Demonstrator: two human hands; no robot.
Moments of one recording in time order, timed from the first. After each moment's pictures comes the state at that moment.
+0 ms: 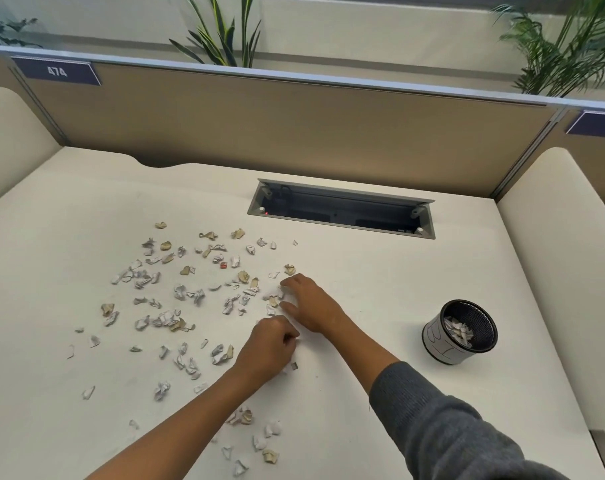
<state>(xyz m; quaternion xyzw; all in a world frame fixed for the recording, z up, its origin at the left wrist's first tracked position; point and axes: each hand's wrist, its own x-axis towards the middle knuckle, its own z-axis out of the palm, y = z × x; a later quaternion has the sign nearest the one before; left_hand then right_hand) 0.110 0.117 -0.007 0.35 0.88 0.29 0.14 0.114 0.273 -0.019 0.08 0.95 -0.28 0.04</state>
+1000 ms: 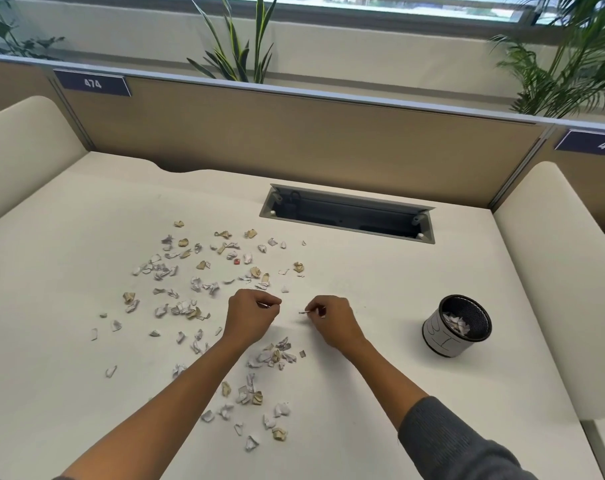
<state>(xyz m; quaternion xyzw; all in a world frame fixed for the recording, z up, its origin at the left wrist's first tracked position) 0.095 0.086 0.045 0.11 0.87 0.45 0.16 0.177 0.255 -0.004 0.22 0.89 -0.40 -0.05</state>
